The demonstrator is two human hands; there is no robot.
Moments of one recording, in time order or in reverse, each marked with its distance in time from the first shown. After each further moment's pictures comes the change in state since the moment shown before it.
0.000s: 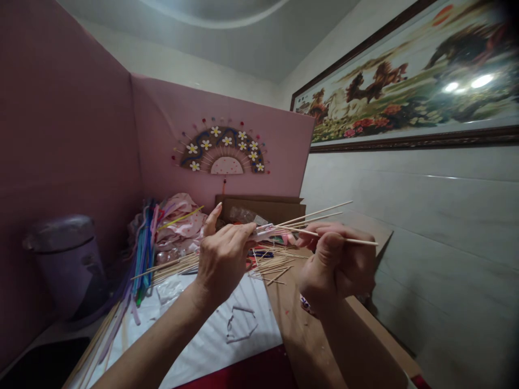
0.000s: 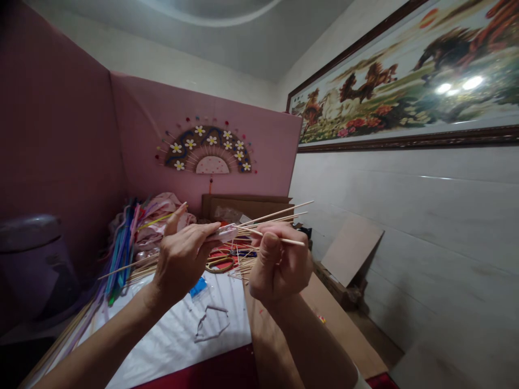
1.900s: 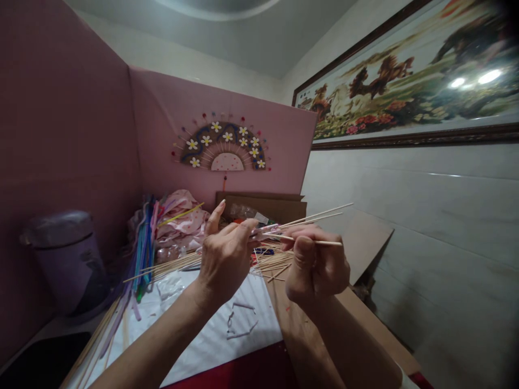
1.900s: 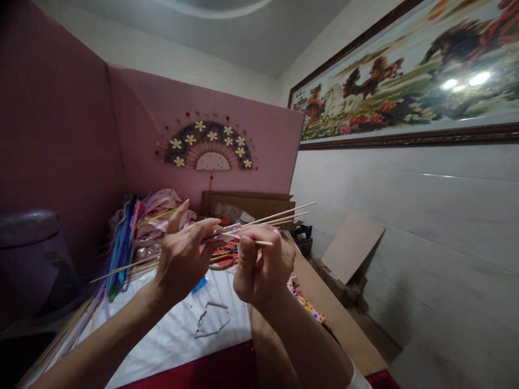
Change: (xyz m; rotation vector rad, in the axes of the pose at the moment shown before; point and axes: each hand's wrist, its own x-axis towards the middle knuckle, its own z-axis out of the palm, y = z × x) left_hand 0.002 0.010 -0.001 0.025 0.002 -0.047; right_hand -0.014 -0.001 -0.003 -0.050 -0.260 -0.054
